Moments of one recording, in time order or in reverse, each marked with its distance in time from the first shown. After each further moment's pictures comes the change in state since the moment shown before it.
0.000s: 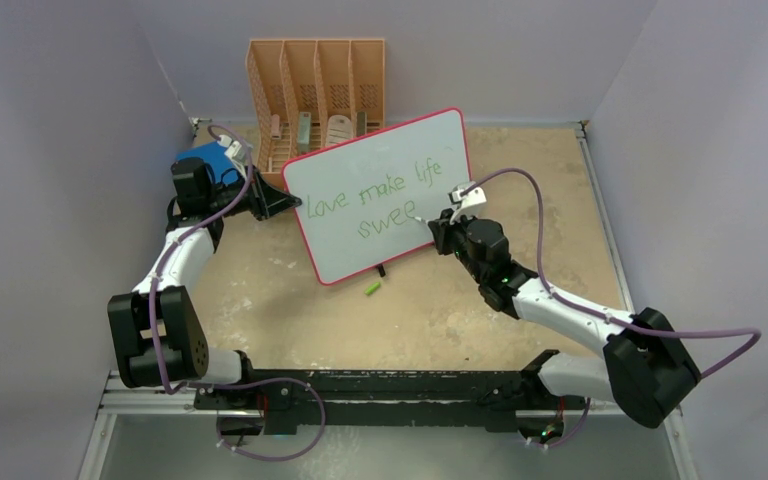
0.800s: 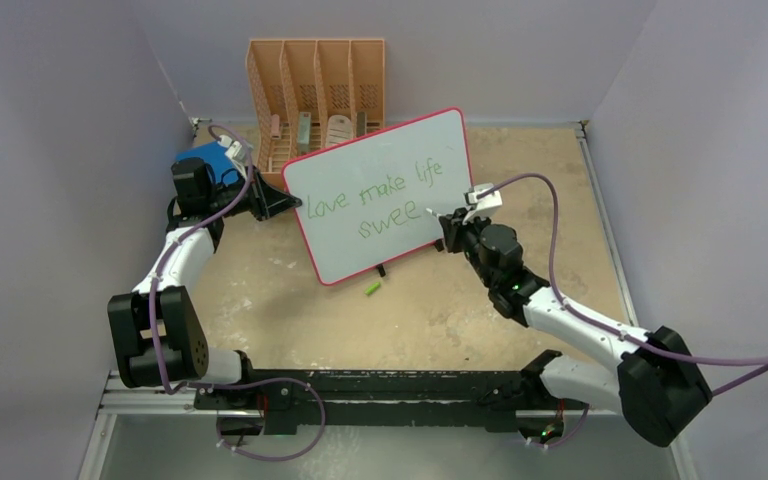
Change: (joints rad) left arm -0.001 0.000 0.000 -0.008 0.000 0.001; right arm -0.018 -0.108 -0.047 0.020 0.046 -0.001
